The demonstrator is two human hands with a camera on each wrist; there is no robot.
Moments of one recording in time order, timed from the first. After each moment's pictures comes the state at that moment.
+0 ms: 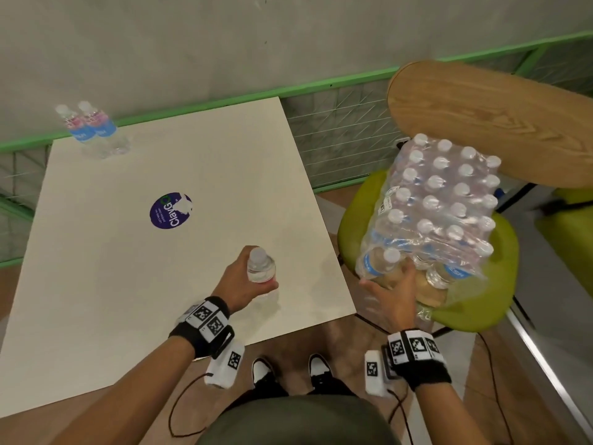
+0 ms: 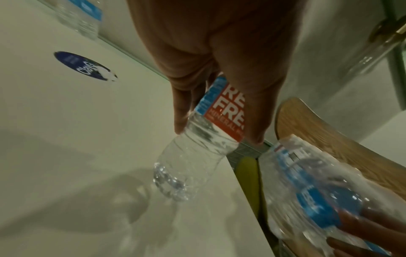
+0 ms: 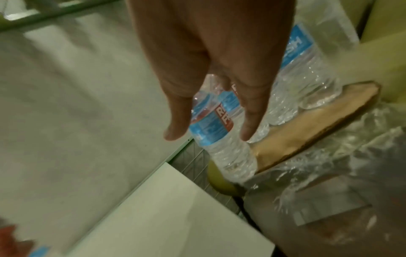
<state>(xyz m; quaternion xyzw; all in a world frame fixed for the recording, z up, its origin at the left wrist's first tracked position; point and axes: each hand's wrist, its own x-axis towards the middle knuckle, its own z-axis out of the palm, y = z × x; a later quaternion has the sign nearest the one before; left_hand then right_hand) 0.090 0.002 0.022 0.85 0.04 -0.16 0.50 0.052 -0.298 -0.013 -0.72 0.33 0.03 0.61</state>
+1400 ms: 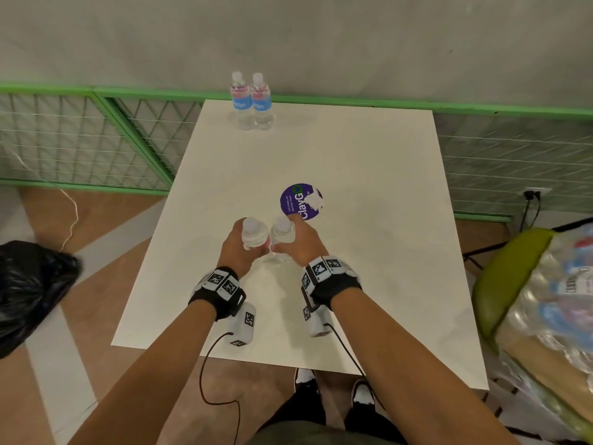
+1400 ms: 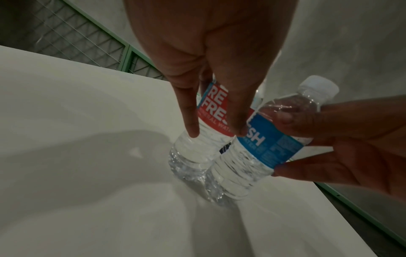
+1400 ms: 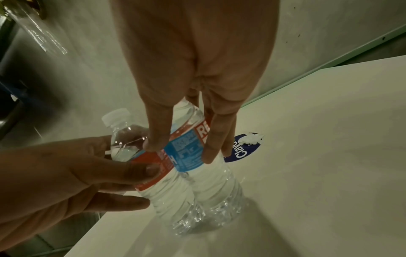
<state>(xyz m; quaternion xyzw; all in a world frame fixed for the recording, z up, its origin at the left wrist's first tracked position) 0.113 0.276 0.007 0.81 0.28 0.00 0.52 0.185 0.137 0.010 -0.83 -0.12 0.28 0.46</state>
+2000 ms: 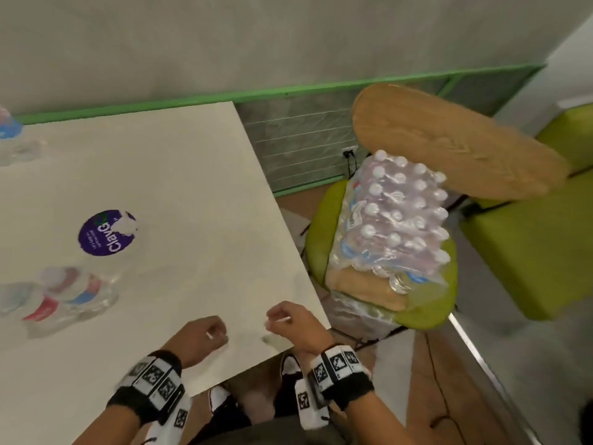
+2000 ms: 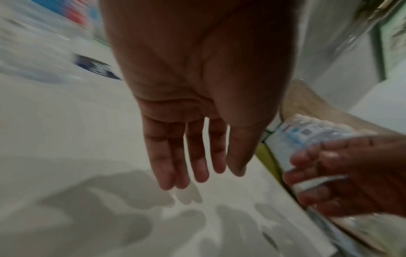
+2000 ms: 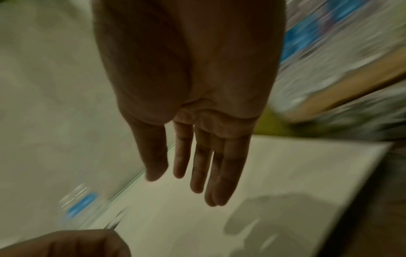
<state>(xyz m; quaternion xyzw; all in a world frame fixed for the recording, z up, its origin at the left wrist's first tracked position) 0.090 0.060 -0.036 0.86 -0.05 -0.40 0.32 0.066 -0.181 -0.023 -0.80 0.11 0.30 0.50</state>
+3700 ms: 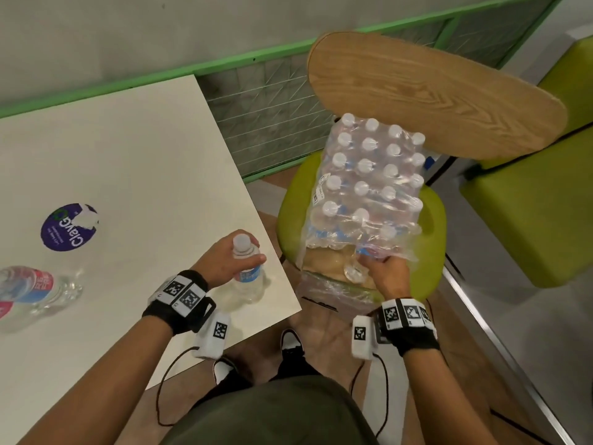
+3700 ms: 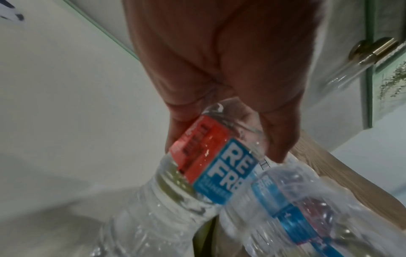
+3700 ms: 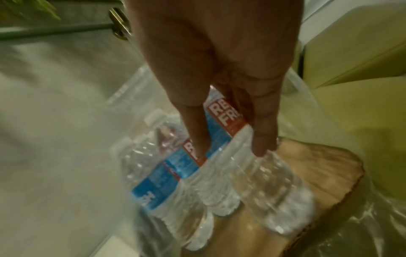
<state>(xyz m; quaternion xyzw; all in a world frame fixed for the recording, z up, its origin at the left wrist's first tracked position) 0.165 -0.092 0.007 0.80 -0.07 -0.28 0.52 0.075 -0.391 0.011 -0.78 0.42 0.04 0.46</state>
